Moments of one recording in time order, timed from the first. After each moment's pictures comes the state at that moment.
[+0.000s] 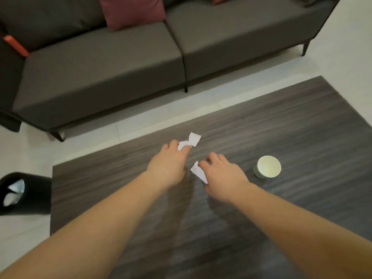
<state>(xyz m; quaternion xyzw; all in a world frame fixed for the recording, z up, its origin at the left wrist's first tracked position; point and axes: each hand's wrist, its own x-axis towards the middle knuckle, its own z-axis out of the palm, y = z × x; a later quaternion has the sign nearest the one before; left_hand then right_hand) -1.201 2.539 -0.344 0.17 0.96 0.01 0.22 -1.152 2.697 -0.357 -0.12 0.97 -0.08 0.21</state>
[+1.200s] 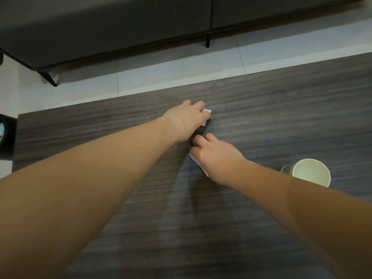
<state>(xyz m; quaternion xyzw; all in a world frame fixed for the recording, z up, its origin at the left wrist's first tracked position) -1.301 2.564 -0.472 0.28 0.93 -0.06 0.23 -1.223 2.695 -0.477 -0.35 0.91 -0.04 0.22</state>
